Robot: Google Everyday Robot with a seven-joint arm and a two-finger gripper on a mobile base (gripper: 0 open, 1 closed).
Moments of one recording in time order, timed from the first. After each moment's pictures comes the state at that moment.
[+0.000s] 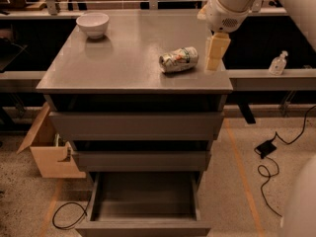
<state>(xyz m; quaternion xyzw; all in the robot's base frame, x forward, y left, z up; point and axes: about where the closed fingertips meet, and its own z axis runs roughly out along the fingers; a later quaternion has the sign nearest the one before) 0.669 -0.139 0.941 -0.70 0.68 -0.07 0.21</state>
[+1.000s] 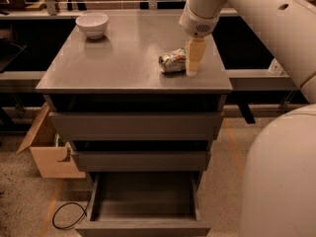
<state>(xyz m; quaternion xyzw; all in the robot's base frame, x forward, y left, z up) 0.709 -0.094 0.910 -0.72 0.67 -0.08 0.19</state>
